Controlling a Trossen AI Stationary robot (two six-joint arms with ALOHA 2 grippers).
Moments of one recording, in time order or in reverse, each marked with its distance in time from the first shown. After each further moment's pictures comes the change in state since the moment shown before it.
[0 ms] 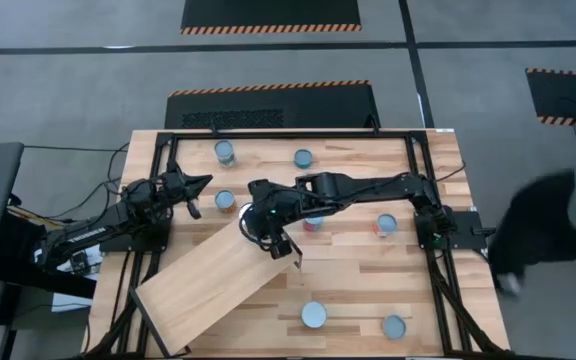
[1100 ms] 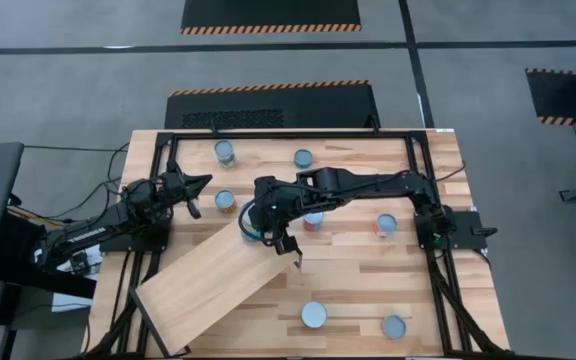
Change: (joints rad) left arm 0.000 0.000 0.000 0.001 -0.008 0.000; right arm -0.020 0.005 0.031 -0.127 -0.002 0.039
